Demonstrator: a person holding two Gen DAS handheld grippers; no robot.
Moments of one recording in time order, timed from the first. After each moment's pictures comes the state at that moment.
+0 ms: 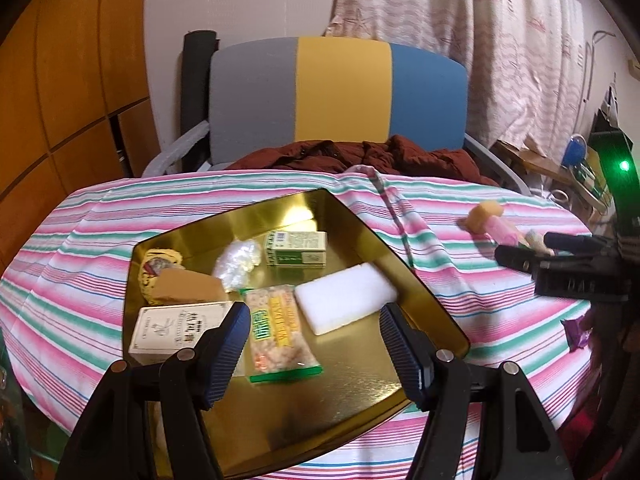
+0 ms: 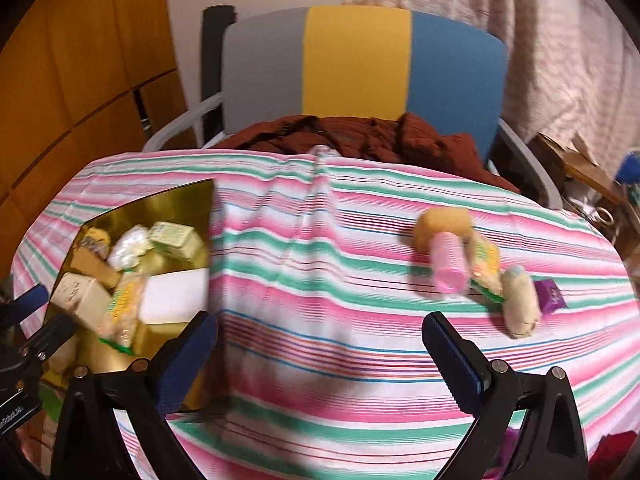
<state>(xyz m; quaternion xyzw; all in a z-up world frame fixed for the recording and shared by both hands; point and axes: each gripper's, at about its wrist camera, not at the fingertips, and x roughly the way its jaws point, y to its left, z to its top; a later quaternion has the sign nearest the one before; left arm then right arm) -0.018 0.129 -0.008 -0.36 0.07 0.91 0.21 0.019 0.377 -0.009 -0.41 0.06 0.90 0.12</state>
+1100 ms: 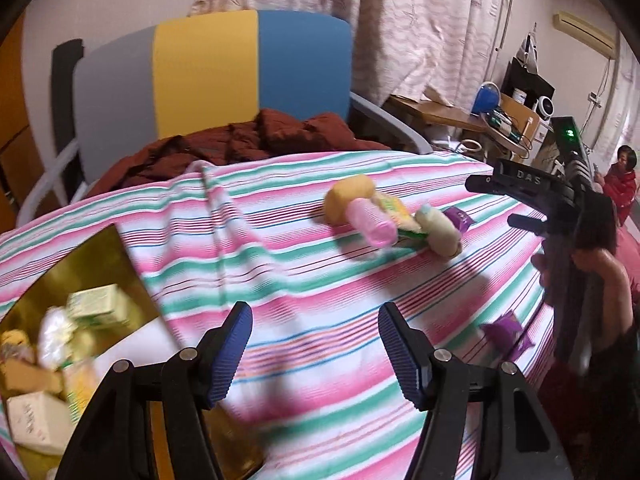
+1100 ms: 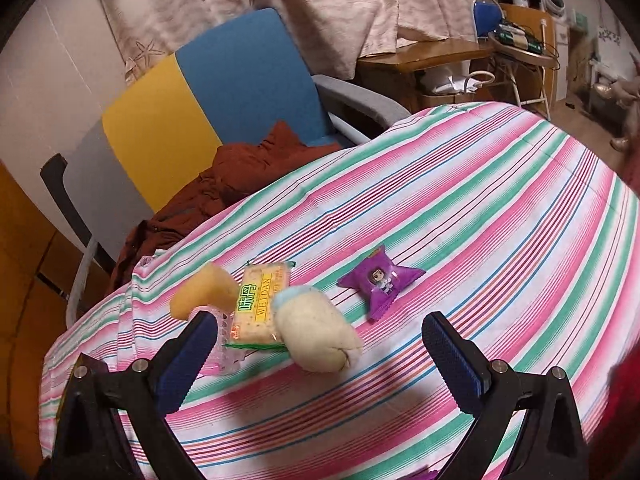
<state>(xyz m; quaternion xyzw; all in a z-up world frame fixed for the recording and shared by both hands) -0.025 0.308 -0.019 -0.39 0.11 0.83 0.39 0.090 0.601 -0.026 -0.32 0.32 0.84 0.31</state>
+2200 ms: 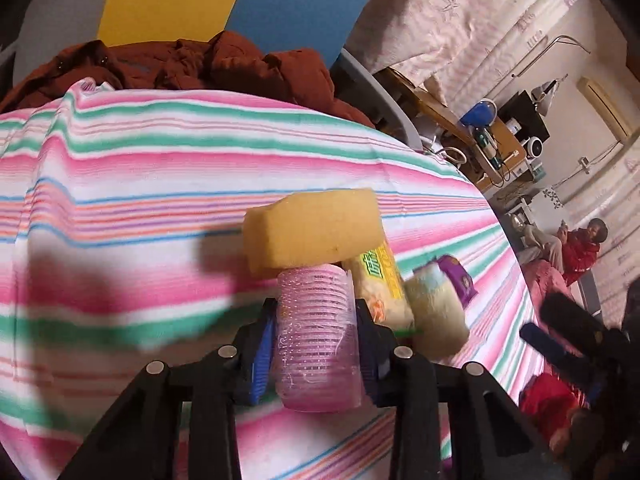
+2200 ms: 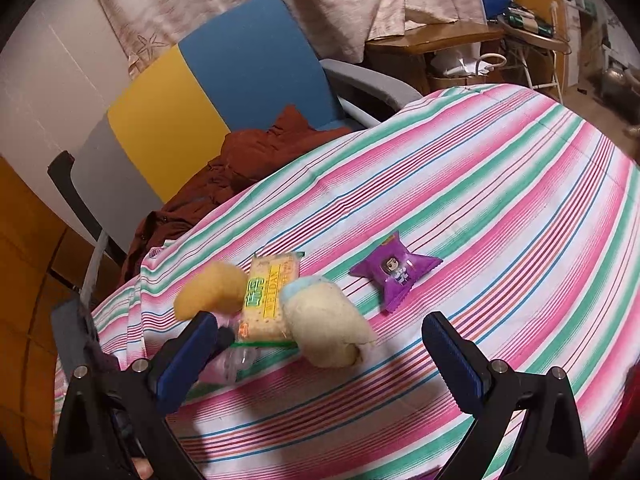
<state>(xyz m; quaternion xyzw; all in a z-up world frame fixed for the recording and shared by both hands) -0.113 0.437 -0.102 -0.52 -0.01 0.74 0.43 0.082 0.605 -0.035 -0.34 0.33 0.84 0.28</state>
